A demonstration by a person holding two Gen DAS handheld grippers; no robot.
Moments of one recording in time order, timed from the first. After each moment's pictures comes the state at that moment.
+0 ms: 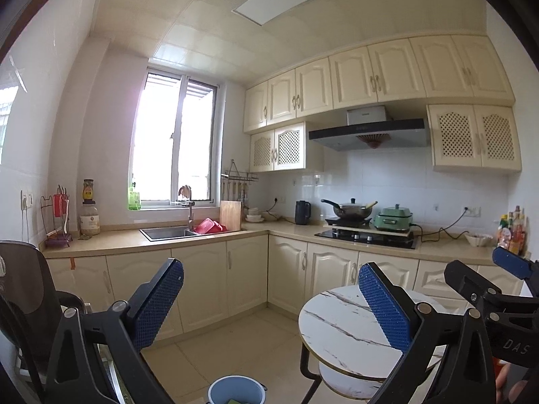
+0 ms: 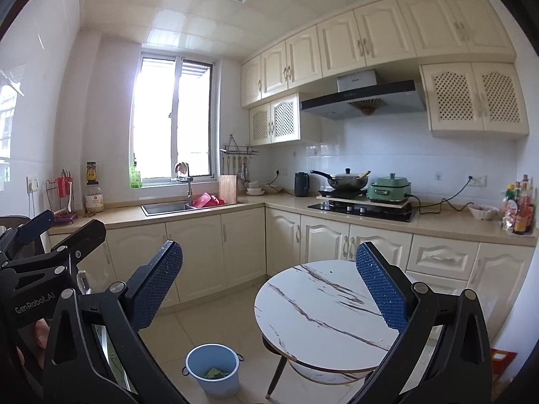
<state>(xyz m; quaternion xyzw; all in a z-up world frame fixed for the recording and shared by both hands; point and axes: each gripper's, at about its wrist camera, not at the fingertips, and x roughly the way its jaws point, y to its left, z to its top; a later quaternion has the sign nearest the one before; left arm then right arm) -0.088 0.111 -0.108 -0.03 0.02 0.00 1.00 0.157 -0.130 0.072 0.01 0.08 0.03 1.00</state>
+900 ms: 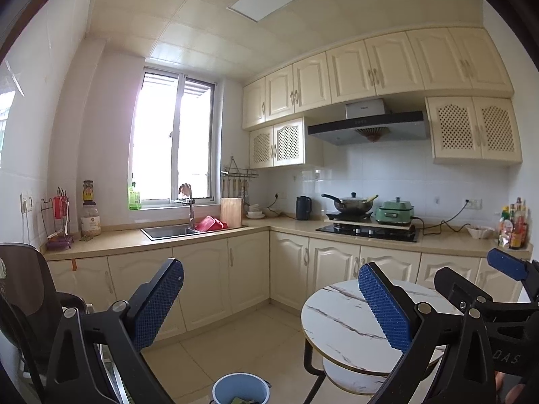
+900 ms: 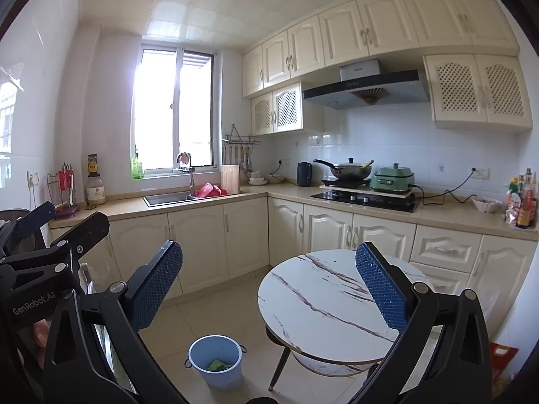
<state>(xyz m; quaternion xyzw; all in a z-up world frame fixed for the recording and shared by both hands) -0.045 0.113 -0.076 -0.02 0.03 0.00 1.00 0.165 -0.126 0.059 0.00 0.10 0.04 0.99</state>
